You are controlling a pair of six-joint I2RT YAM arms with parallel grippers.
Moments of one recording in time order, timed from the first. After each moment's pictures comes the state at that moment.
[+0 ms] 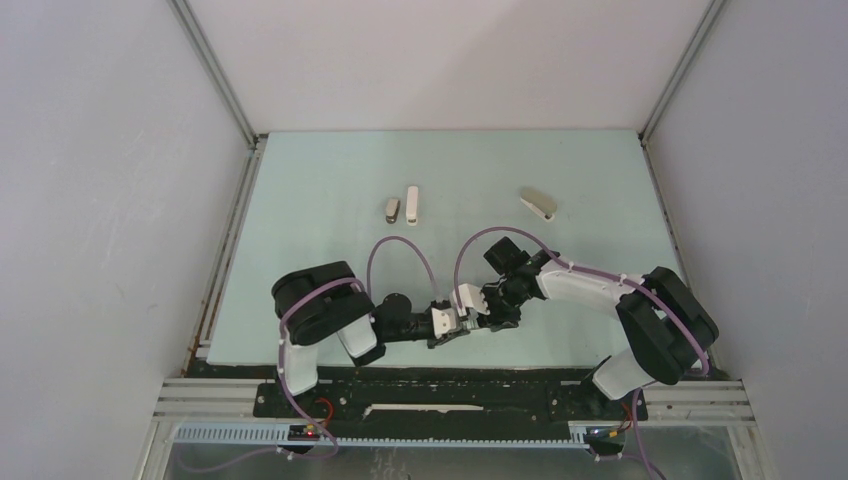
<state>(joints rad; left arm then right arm) -0.97 1.92 0.31 1.37 0.42 0.27 0.69 1.52 0.79 -0.58 -0.48 -1.06</state>
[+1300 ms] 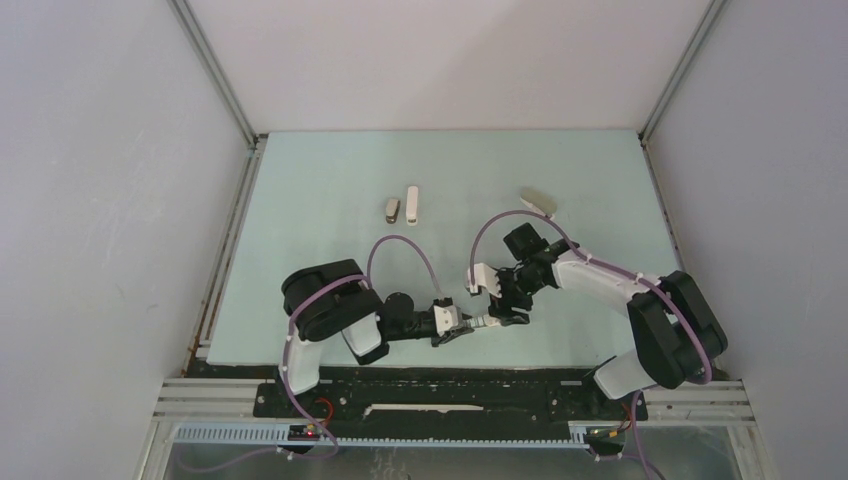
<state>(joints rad) -0.97 1.98 0.34 1.43 0.42 0.24 0.55 1.48 0.81 -0.62 -0.50 -1.00</state>
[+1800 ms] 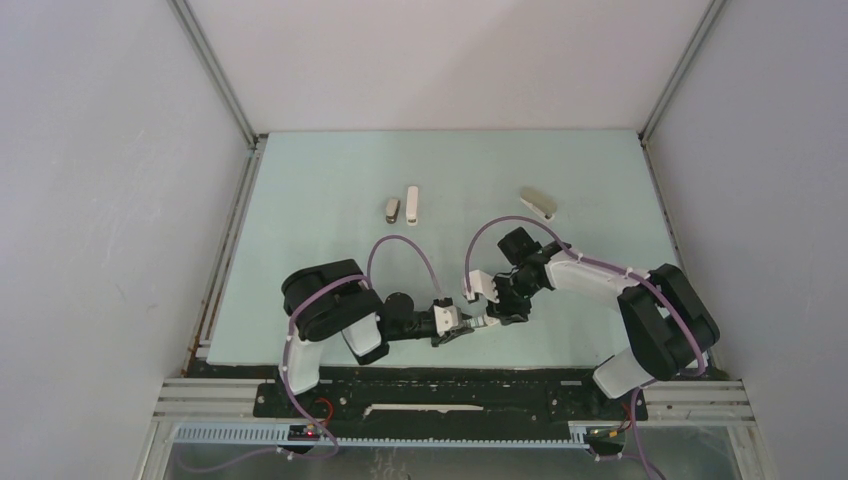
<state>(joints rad) -0.97 1.98 0.34 1.43 0.42 0.24 0.57 1.53 0.80 -0.63 -0.47 -1.04</state>
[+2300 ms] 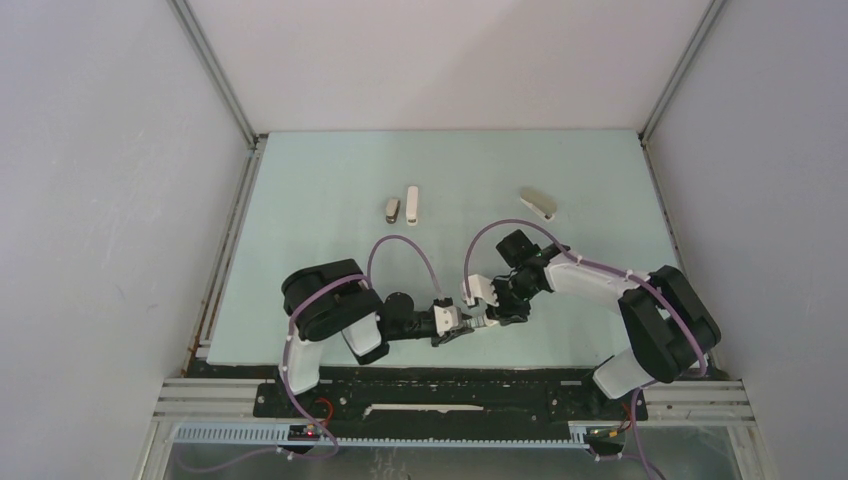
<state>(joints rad) -0.98 1.98 0.34 1.43 0.43 0.24 0.59 1.52 0.79 -0.62 -0.47 -1.07</state>
